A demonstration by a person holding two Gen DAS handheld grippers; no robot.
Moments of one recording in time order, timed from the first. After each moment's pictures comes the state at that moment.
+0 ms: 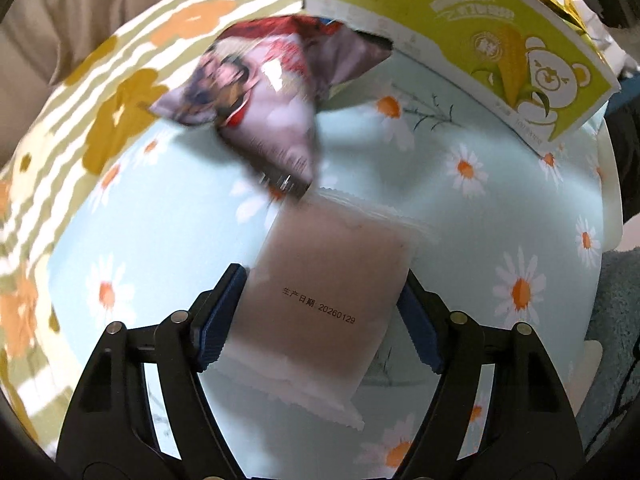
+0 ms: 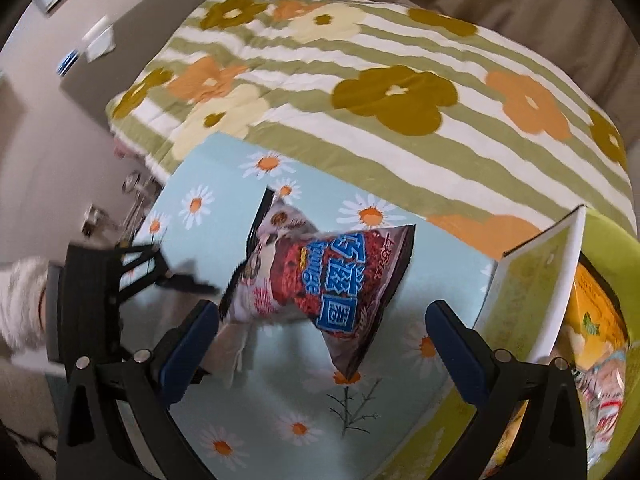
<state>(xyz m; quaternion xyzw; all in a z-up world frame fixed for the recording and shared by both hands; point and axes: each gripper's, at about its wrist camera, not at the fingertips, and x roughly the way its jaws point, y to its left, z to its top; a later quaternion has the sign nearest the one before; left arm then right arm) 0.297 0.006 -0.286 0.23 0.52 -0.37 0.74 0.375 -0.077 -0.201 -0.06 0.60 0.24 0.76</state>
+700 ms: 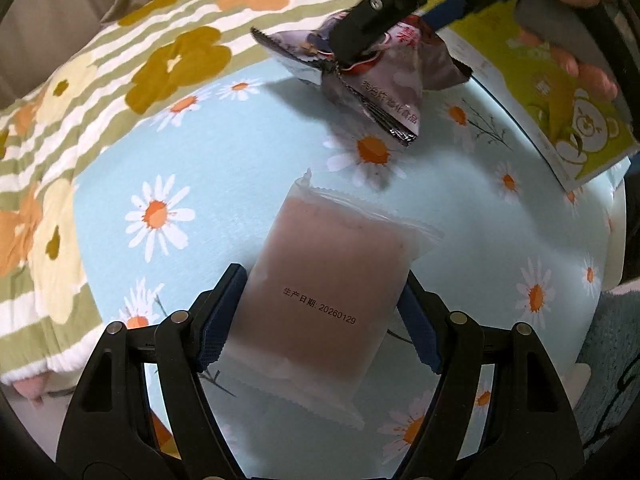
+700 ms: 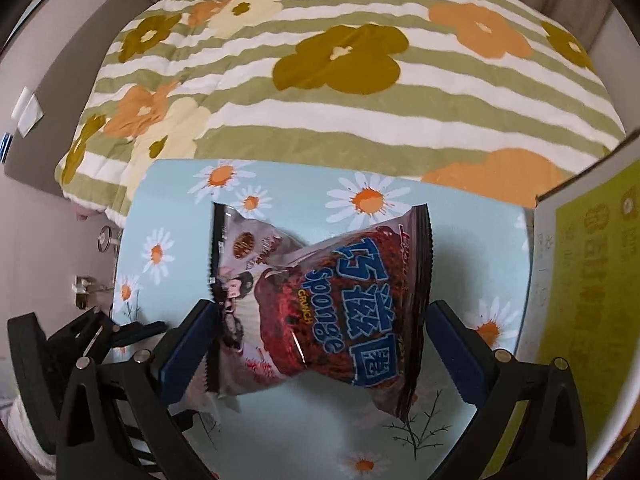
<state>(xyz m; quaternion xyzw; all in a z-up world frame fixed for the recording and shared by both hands) 0.308 0.060 -0.288 0.15 0.55 -0.29 0.77 0.398 -0.064 -0.253 0.03 0.65 0.13 0.75</state>
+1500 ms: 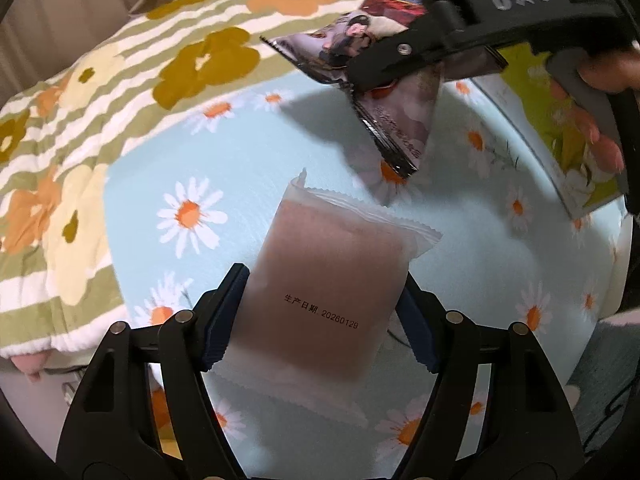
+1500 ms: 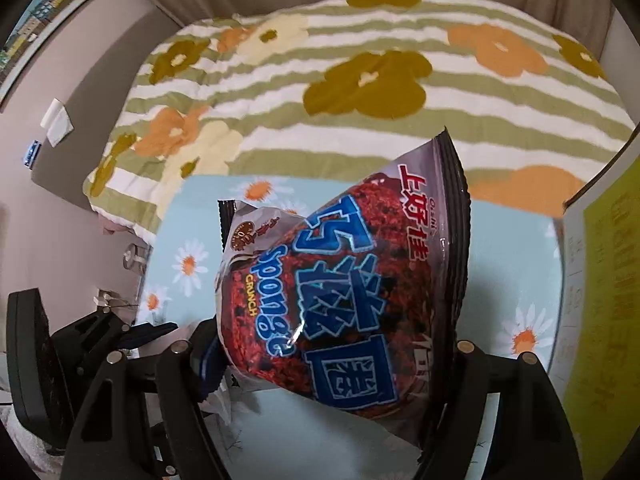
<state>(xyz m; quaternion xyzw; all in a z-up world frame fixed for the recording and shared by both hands) 0.317 0.067 -0.269 0.13 0.55 -0.25 0.79 0.374 -0.054 -0.232 0.06 0.58 0.18 0.79</state>
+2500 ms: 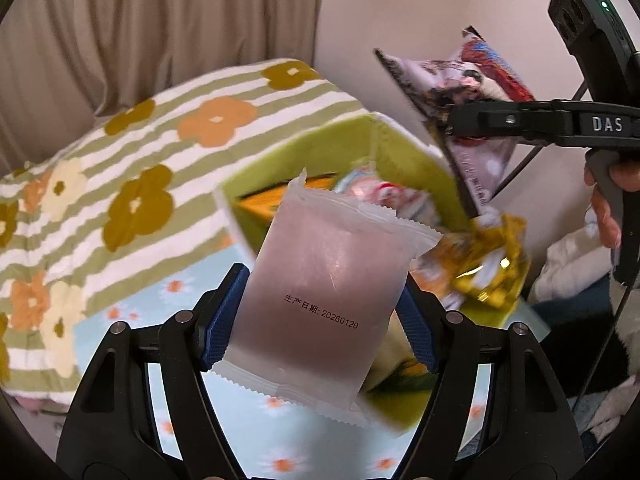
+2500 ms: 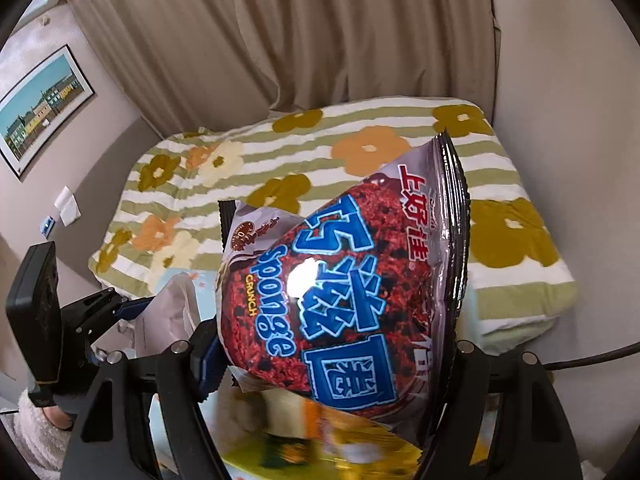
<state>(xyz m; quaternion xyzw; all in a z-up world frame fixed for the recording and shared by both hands) 0.296 -0.207 -0.091 0.11 0.46 -0.30 0.83 0.284 -0.349 -0.051 0.09 0.46 0.11 0.87</state>
